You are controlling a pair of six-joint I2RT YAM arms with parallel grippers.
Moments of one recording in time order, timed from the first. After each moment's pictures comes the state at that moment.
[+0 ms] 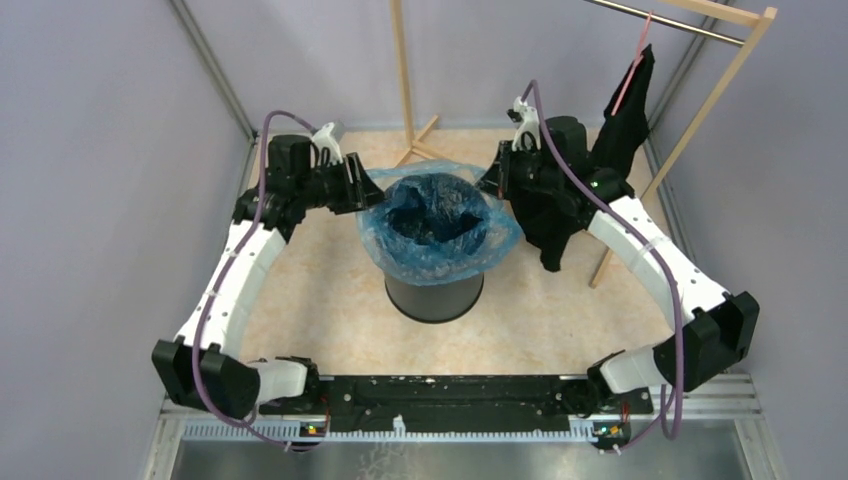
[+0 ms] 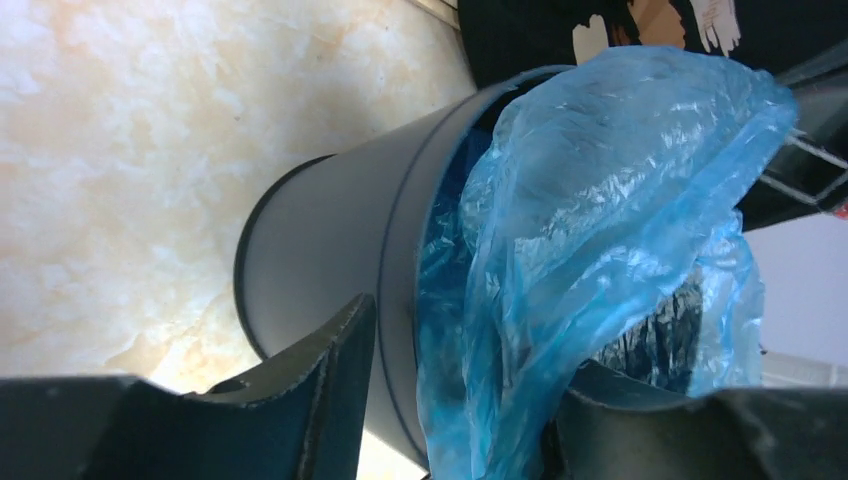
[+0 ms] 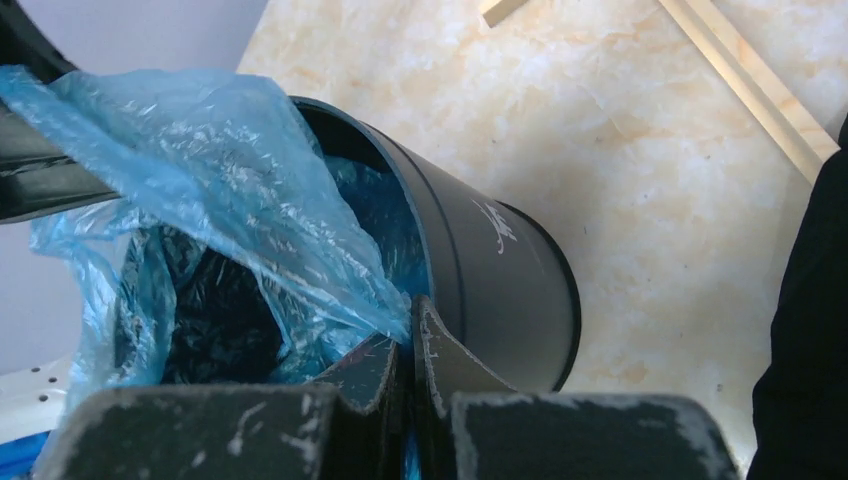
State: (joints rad) left arm -0.21 1.30 1.33 -0.61 0.52 -0.42; right arm 0.47 1.40 1.40 -0.48 -0.35 0.36
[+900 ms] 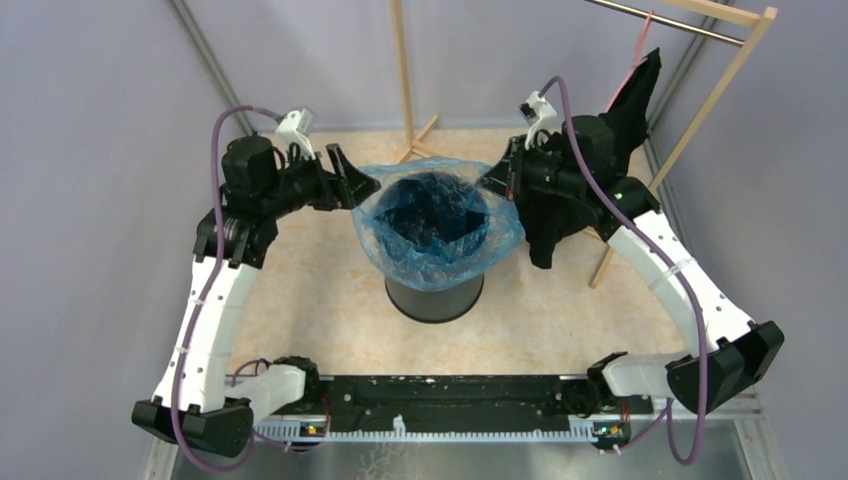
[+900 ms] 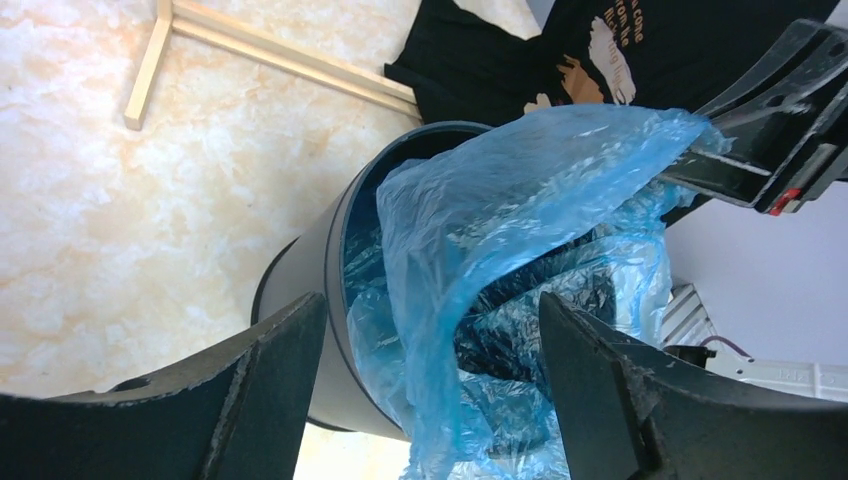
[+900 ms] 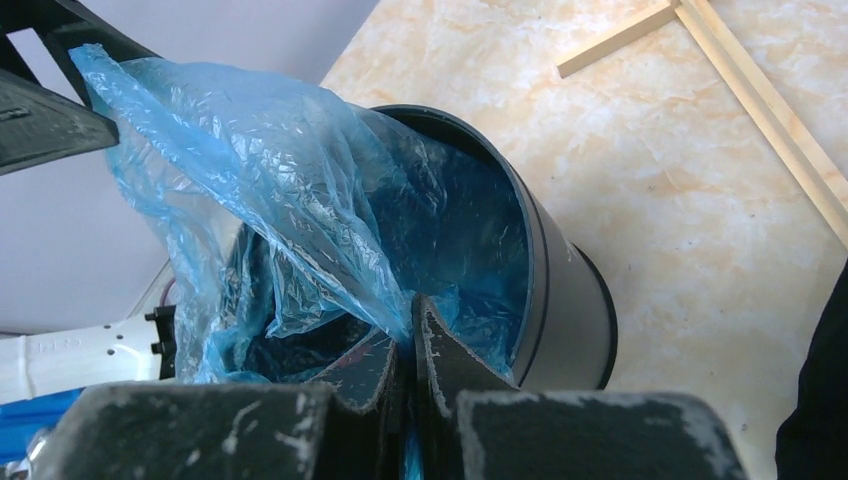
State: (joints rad) left arm -0.19 1.09 1.39 -0.65 0.50 -0.39; right arm 0.47 1.28 1.40 -0.46 -0.45 0.35
